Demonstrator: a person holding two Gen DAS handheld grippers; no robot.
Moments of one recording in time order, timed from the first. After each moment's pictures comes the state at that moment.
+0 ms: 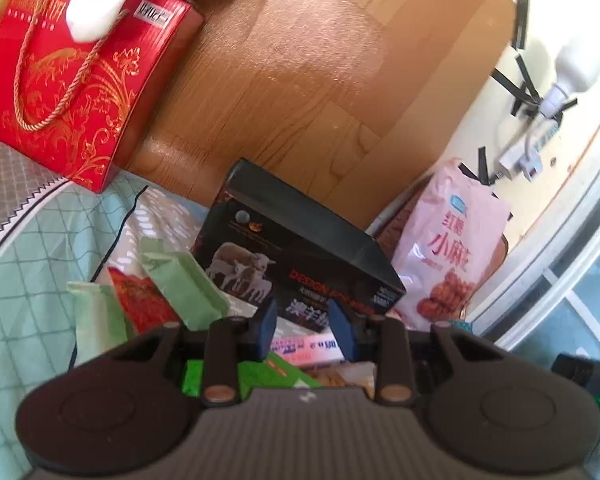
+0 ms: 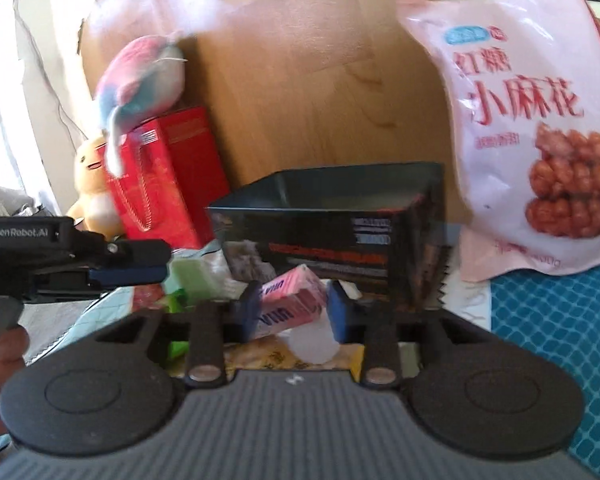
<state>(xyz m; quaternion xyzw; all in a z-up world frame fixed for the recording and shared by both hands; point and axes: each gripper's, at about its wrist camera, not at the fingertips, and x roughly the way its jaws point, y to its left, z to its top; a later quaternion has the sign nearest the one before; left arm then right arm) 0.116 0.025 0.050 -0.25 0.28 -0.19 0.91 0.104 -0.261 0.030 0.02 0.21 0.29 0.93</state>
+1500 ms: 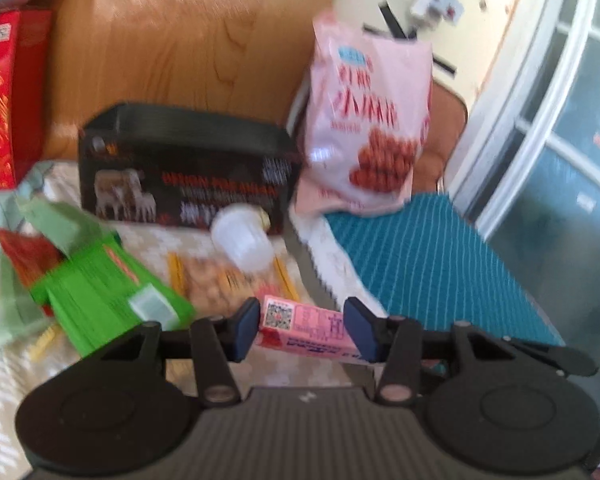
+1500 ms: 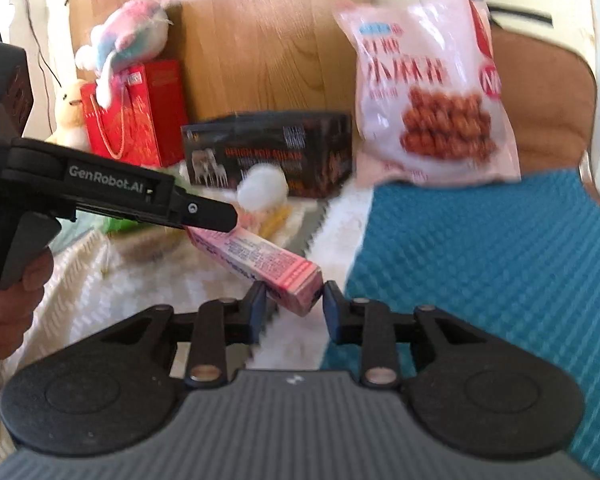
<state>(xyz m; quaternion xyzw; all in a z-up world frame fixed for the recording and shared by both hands) 0.076 -0.080 0.051 -0.09 0.34 -0.25 0.90 0.014 -0.311 0.015 -0.04 0.24 0.21 0.95</state>
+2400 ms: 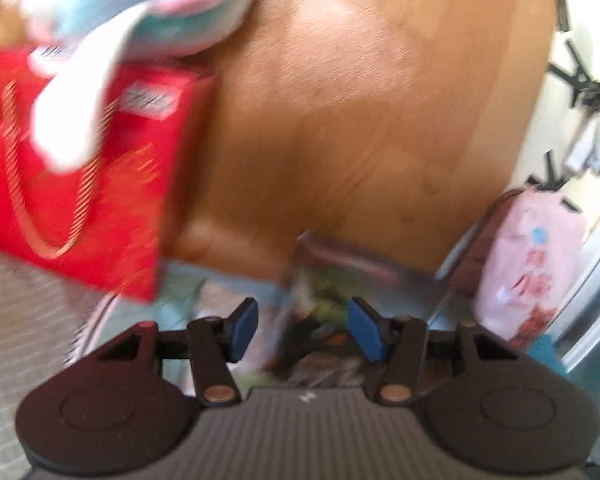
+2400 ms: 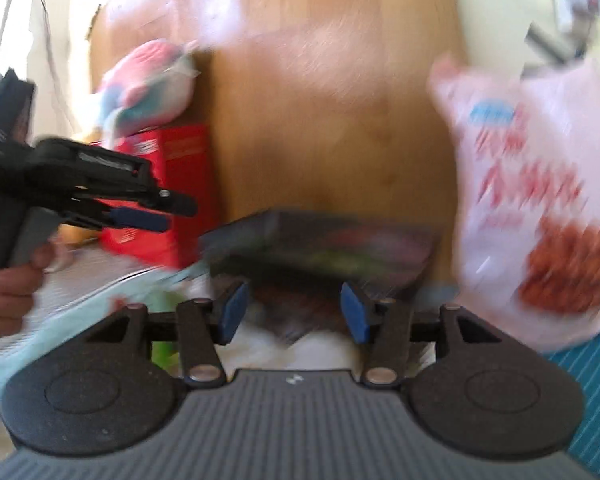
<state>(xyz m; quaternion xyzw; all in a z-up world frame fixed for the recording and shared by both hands) 0.188 0.049 0.072 -0.16 0.30 -0.11 0.93 0.109 -0.237 0.027 0.00 0.21 0.31 0.93</state>
